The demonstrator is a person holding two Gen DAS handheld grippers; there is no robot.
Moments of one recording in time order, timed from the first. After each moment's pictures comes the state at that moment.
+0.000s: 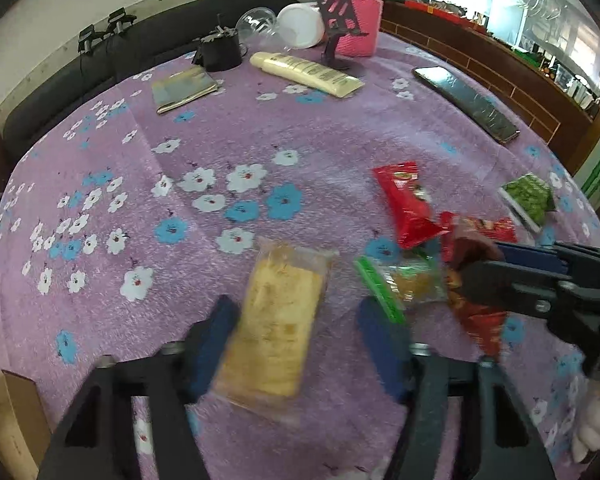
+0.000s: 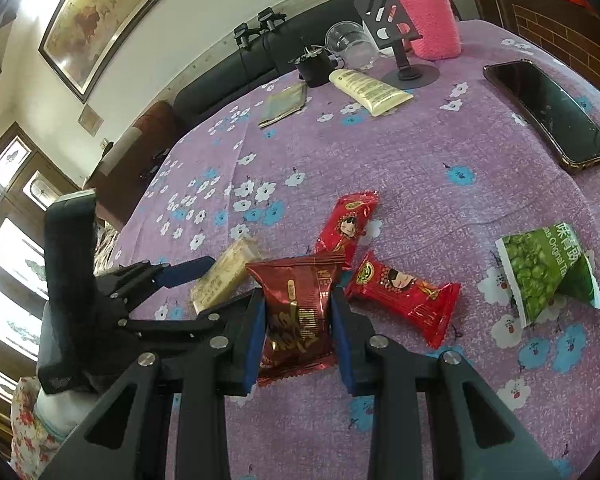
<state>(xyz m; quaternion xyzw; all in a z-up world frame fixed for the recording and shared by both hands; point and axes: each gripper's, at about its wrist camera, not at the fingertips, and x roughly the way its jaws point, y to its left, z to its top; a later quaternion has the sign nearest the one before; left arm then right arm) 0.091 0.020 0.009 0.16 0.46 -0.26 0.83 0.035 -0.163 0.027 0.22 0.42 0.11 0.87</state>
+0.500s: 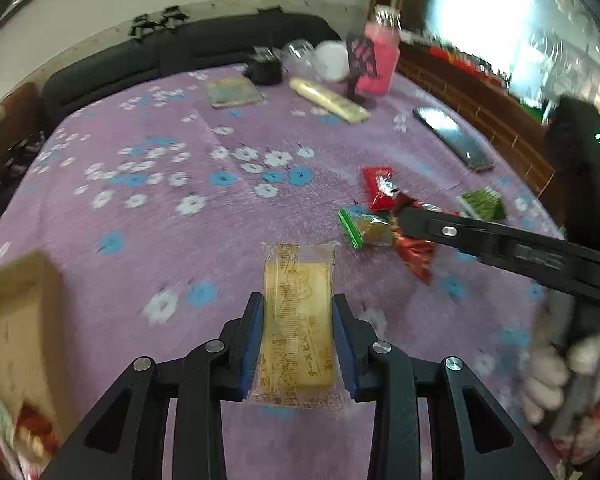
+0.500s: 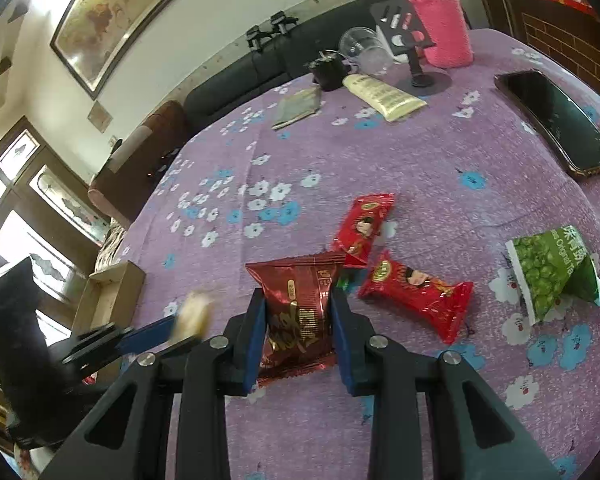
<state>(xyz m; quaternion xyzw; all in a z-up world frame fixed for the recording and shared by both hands) 0.007 0.082 0.048 0.06 0.44 -0.22 0.87 0.027 -0.153 0.034 0.21 0.41 0.13 0.88</state>
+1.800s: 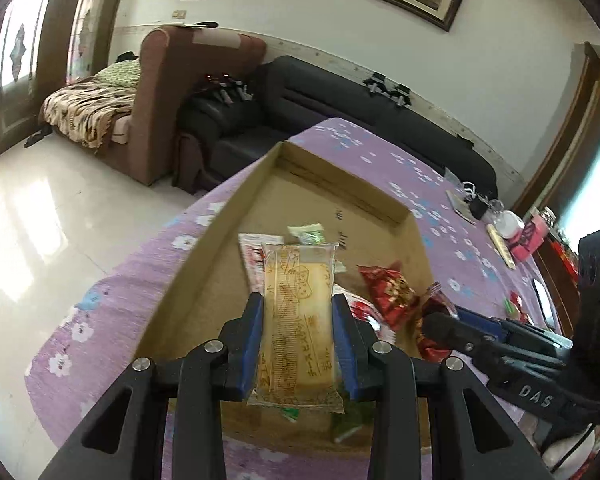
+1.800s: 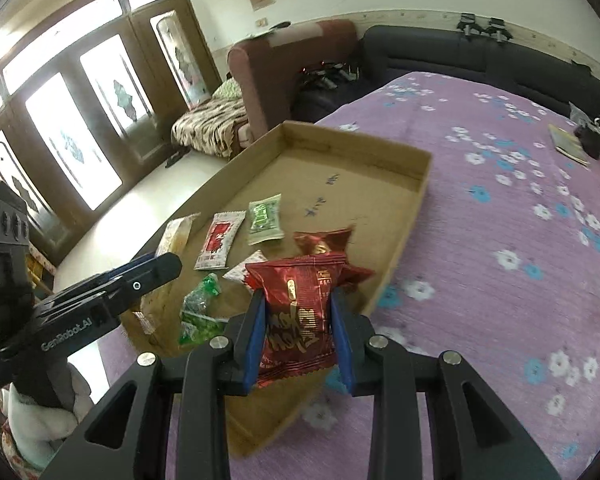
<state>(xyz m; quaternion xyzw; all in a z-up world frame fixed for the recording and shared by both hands) -0.135 0.385 0.046 -0.20 0.34 0.05 0.92 -0.049 0.174 0.060 -0.04 0.42 0.33 0.85</state>
